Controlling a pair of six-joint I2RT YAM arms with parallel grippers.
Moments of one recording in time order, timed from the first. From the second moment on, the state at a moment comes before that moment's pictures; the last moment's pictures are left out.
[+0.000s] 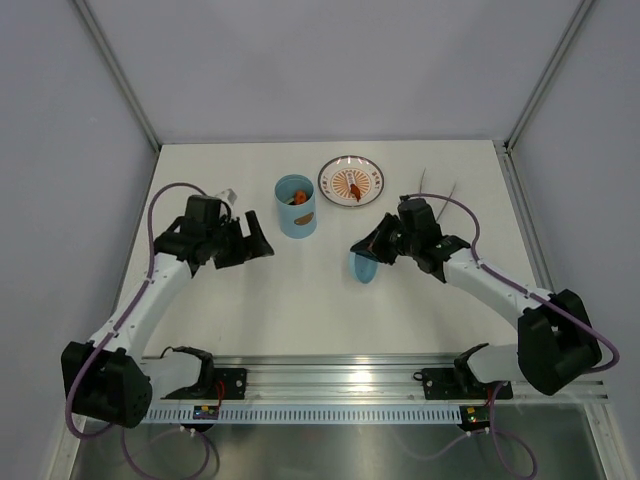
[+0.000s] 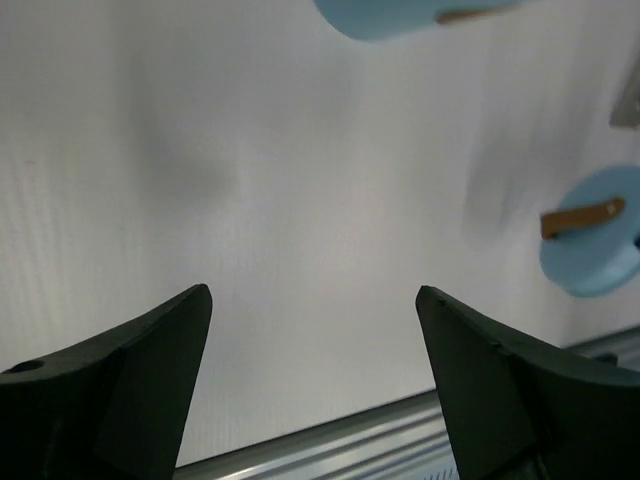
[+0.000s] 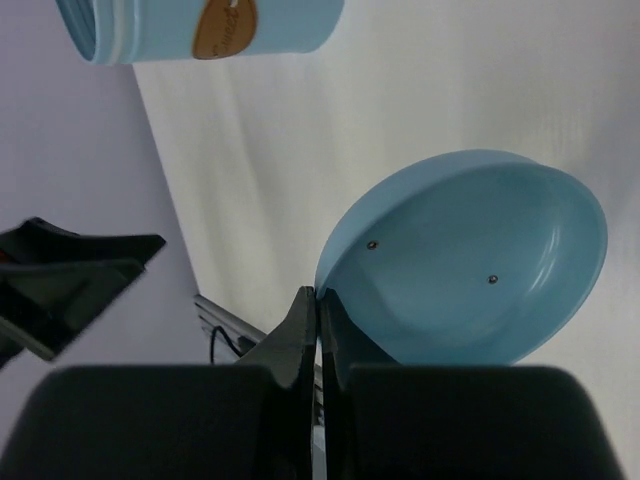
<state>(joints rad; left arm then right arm) -0.18 1.17 0.95 -0.68 0.25 -0.49 0.50 1.32 0.82 -0.16 -0.28 1.04</state>
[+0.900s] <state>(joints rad) -0.85 1.33 0.93 -0.29 0.06 -0.49 0.51 1.42 0.72 0.22 -0.48 1.46</state>
